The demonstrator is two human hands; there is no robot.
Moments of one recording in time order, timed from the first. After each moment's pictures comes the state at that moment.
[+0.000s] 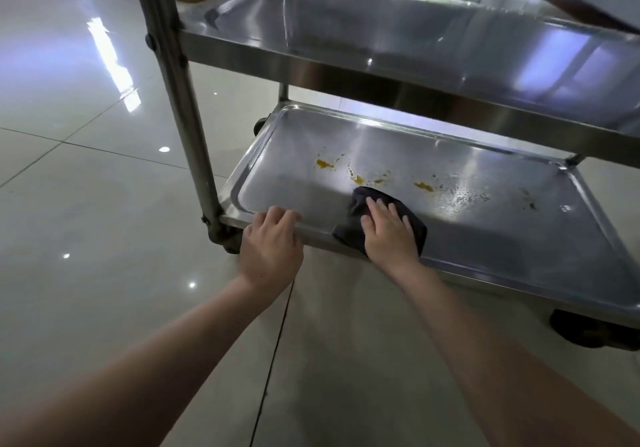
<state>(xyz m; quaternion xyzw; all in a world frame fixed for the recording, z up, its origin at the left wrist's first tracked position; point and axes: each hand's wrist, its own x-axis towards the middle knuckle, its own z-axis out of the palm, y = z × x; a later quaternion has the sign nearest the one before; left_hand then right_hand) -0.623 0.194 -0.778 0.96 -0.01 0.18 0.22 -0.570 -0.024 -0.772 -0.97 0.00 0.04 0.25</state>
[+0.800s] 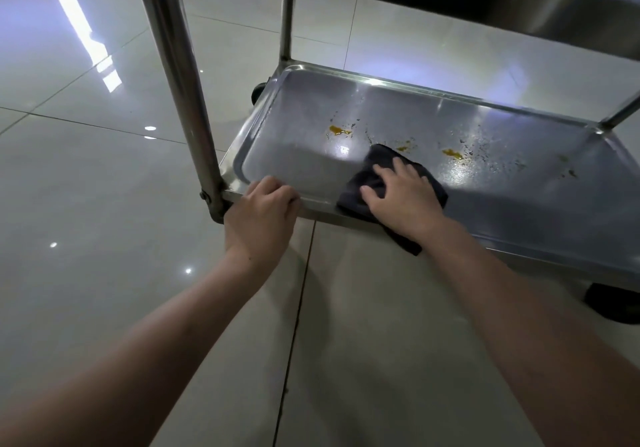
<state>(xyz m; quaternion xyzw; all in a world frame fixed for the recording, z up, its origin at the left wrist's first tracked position) -0.597 0.239 -0.816 0.95 -0.04 0.24 0.22 -0.538 -0.002 -0.783 -0.99 -0.01 0.05 0.10</state>
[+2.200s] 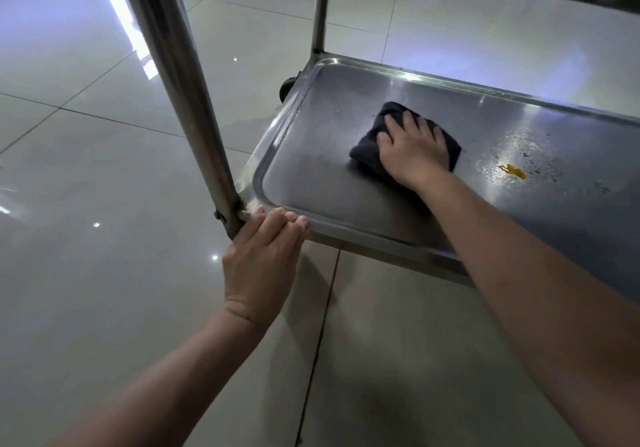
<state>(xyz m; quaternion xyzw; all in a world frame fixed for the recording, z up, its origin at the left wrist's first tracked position) -0.596 0.258 -0.854 0.91 -0.10 0.37 0.14 -0.398 0.038 -0.793 -1.00 -0.02 0.03 0.07</state>
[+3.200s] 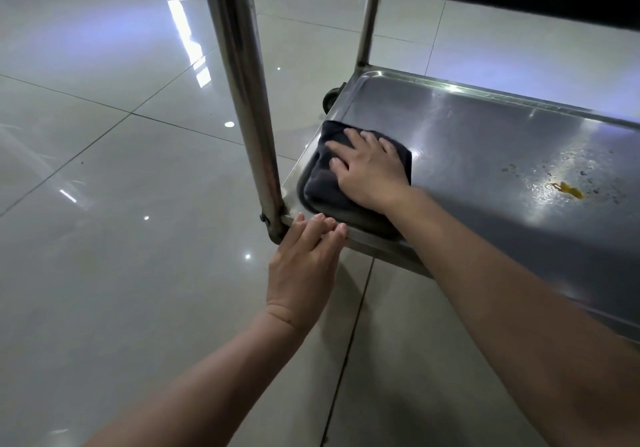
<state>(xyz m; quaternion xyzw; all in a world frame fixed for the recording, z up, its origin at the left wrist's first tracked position) -0.605 0.252 -0.855 0.94 -0.06 0.31 0.16 -0.427 0.150 -0.797 -0.97 -0.23 0.03 0.10</state>
